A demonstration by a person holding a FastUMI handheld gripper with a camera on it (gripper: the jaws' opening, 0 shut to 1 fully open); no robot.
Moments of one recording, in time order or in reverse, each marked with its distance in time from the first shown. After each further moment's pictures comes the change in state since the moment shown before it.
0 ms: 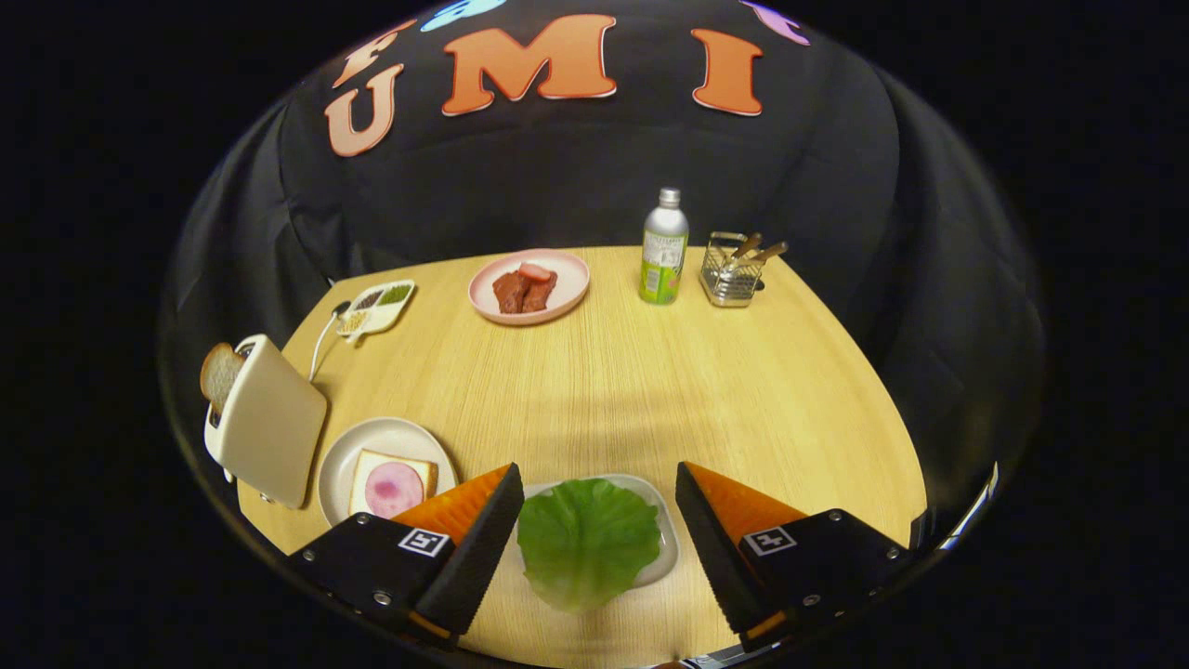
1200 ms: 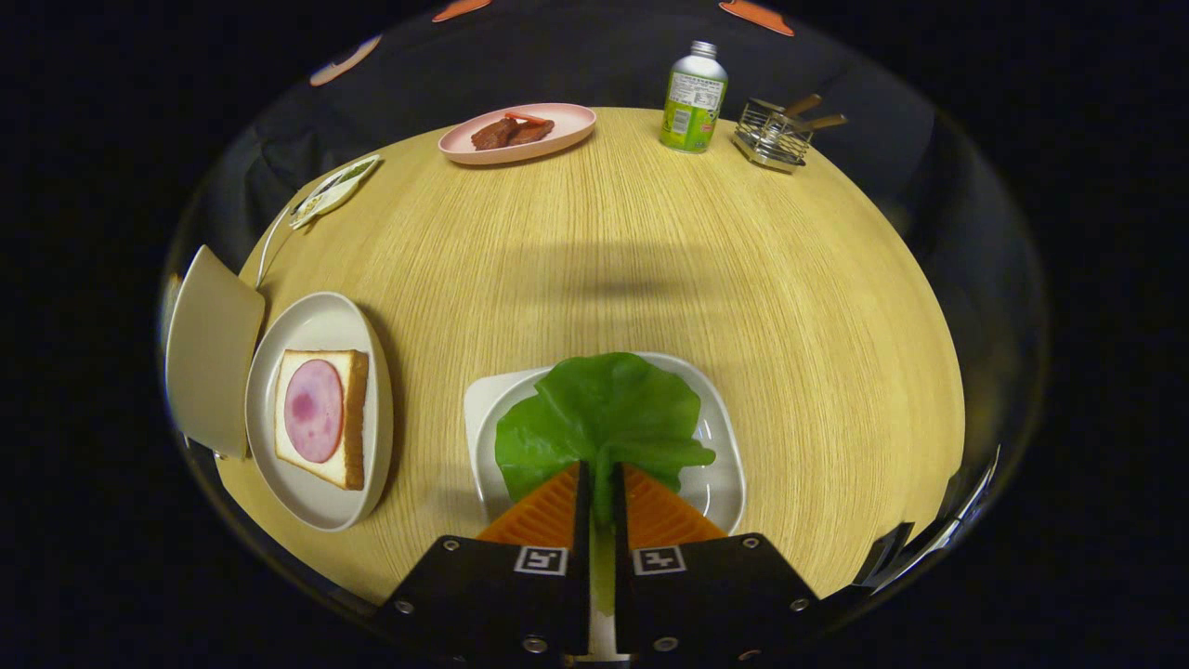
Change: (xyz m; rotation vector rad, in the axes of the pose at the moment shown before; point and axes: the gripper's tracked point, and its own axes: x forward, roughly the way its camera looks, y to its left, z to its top) arm 0.063 0.008 -0.090 -0.024 0.329 -0.029
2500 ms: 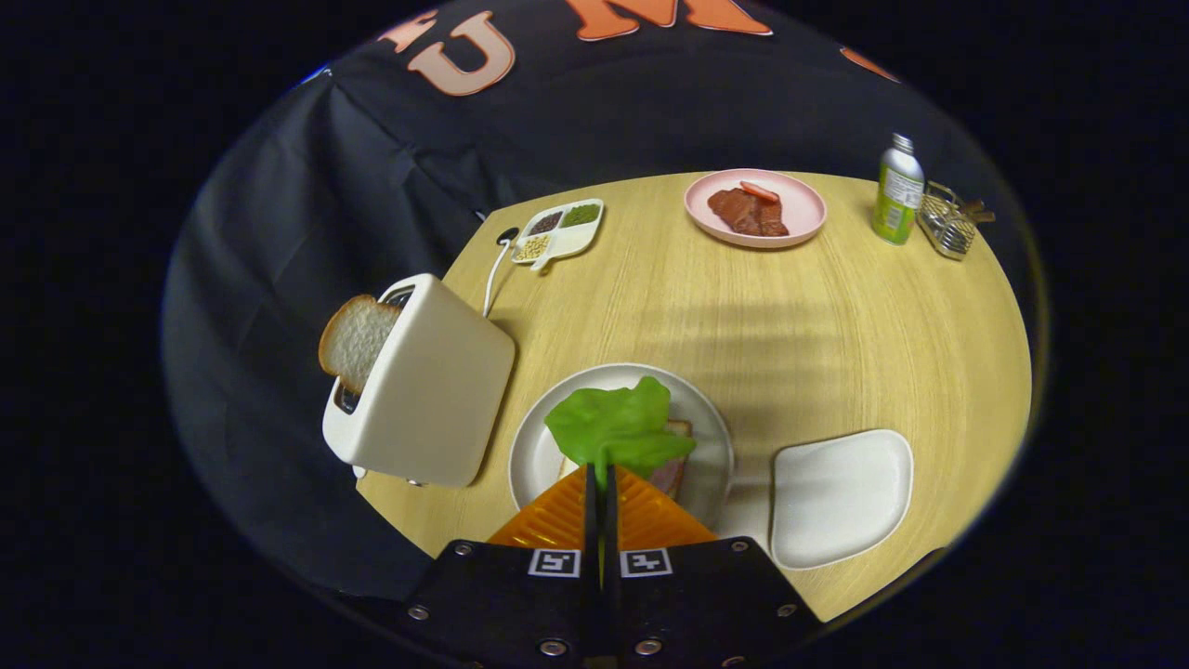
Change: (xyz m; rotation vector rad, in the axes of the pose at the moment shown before) arm -0.103 0.196 0.051 -0.130 -0.102 0.487
